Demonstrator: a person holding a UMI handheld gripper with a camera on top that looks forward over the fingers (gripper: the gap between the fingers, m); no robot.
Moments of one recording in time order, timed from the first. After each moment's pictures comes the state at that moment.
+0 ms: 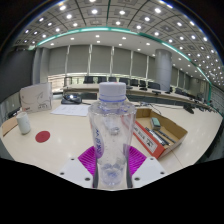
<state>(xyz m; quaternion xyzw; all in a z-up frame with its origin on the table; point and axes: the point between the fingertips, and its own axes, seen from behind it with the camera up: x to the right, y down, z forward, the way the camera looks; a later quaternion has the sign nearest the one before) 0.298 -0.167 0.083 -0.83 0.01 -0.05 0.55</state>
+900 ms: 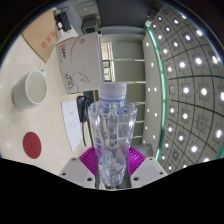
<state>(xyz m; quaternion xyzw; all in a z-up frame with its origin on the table) -0.010 -0.020 0.255 -0.58 -0.43 -0.52 0.46</state>
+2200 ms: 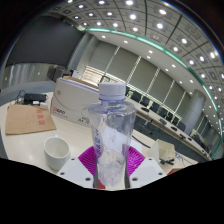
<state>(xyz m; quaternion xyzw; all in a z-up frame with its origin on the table) -0.057 -0.012 0.171 -0.78 -0.24 -0.09 0.56</state>
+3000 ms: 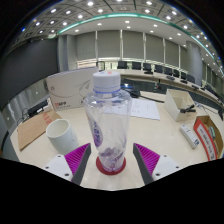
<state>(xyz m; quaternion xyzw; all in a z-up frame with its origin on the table) -0.025 -0.054 0.059 -0.88 -0.11 0.07 0.47</state>
